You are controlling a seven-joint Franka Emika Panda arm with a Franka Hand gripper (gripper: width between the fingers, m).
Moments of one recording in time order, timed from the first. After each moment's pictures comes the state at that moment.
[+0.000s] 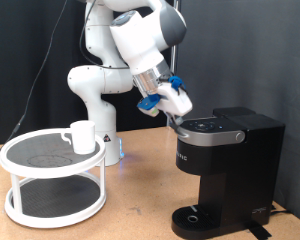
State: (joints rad) arm -0.08 -0.24 0.06 -2.38 0.69 2.16 1.91
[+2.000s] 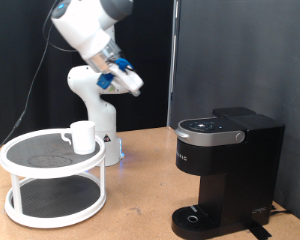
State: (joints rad) arm -0.23 -0.47 -0.17 -2.48 0.58 1.71 1.78
